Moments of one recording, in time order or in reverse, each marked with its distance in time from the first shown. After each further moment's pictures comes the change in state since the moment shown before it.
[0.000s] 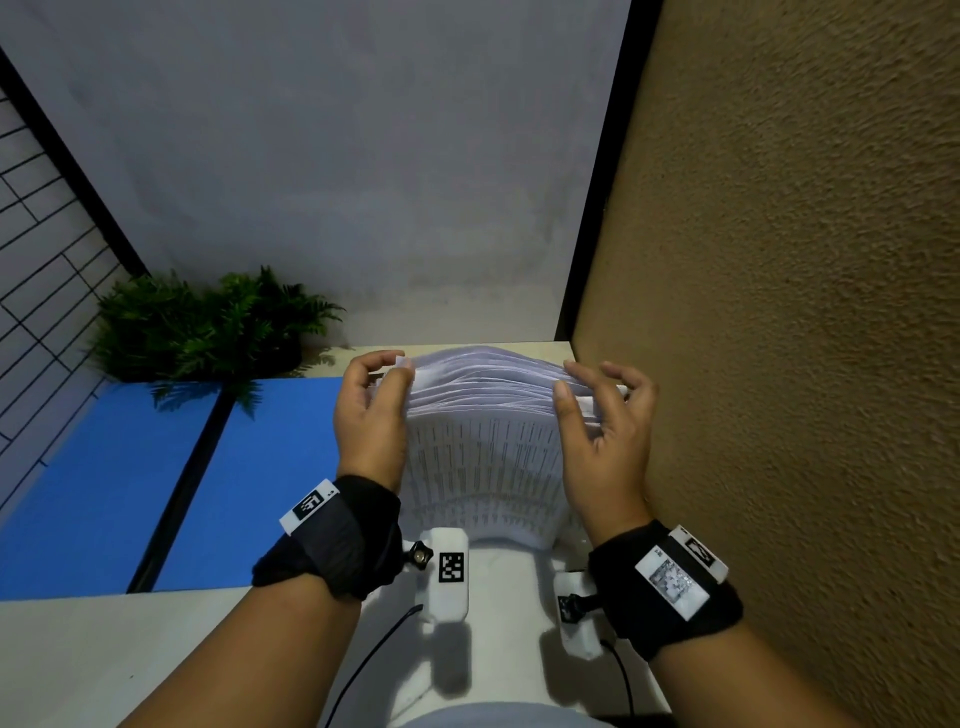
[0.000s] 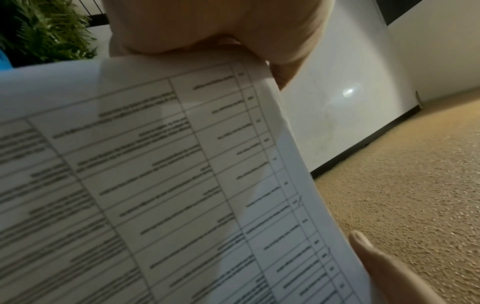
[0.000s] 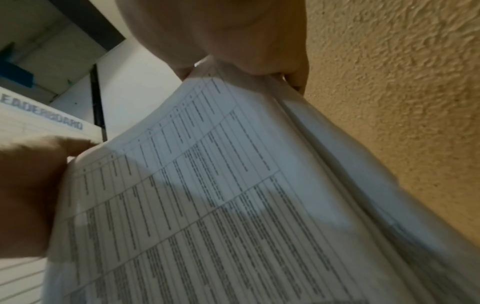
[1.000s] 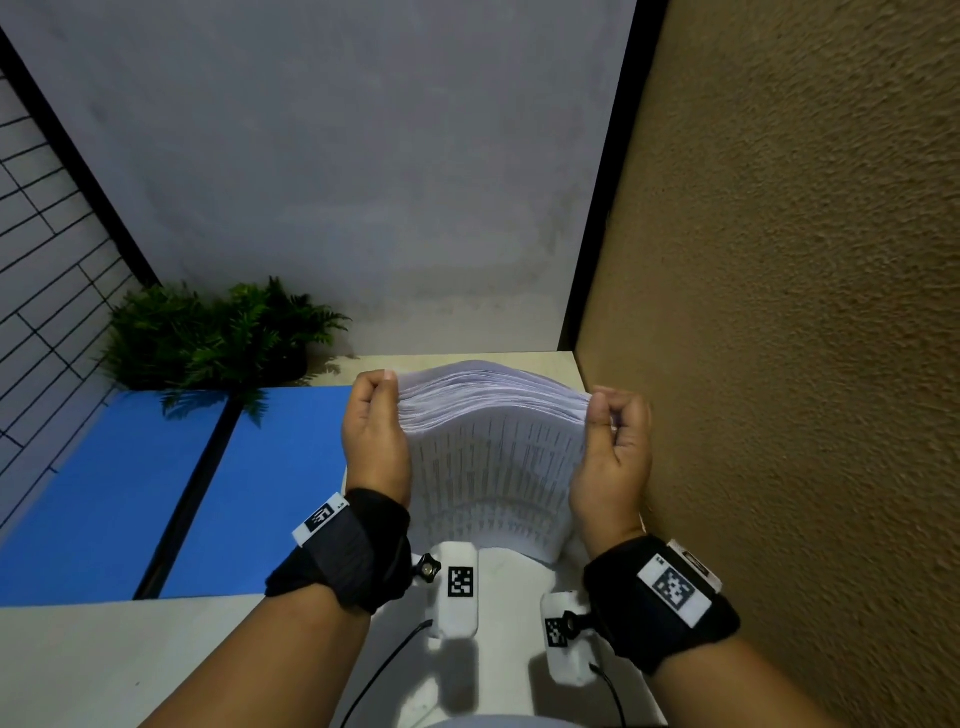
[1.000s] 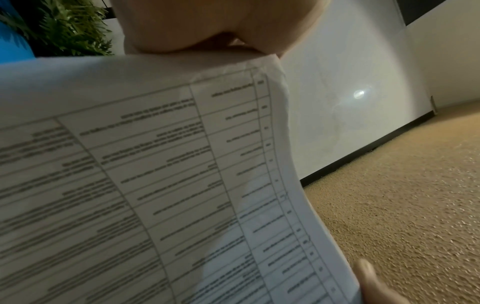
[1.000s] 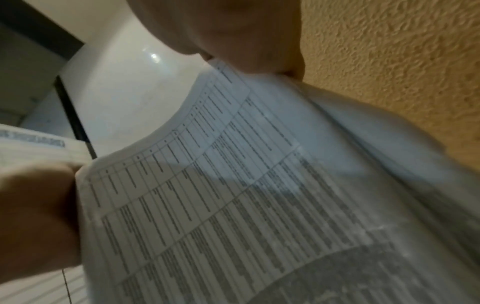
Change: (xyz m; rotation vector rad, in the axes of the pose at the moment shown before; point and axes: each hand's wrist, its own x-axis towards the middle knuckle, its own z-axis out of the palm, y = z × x) left_hand -0.010 0.002 0.002 -0.056 0.065 -0.016; right_hand -0.005 -0.003 0.010 0.159 0.161 0.097
